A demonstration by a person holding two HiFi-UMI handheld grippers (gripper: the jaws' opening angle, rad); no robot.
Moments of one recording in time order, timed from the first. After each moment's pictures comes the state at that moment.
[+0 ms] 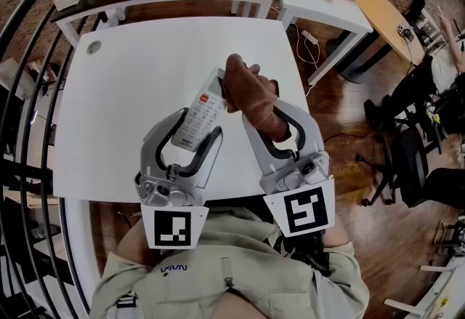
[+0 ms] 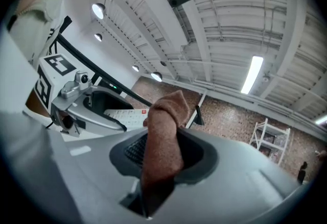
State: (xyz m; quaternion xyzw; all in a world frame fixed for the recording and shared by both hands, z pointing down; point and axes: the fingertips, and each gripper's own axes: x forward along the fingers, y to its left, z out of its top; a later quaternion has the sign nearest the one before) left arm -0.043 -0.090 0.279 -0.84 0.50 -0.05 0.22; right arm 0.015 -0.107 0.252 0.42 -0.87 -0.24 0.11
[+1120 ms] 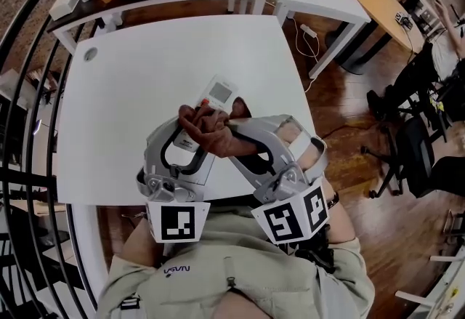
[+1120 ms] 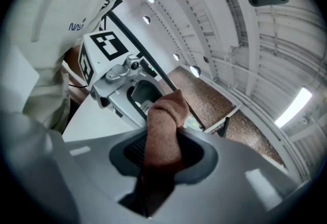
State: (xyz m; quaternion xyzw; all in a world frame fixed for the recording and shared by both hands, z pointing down) left arm -0.031 -0.096 0.302 -0.84 0.48 -0.11 0.25; right arm -0.016 -0.074 0.300 0.25 -0.83 -0.40 0.29
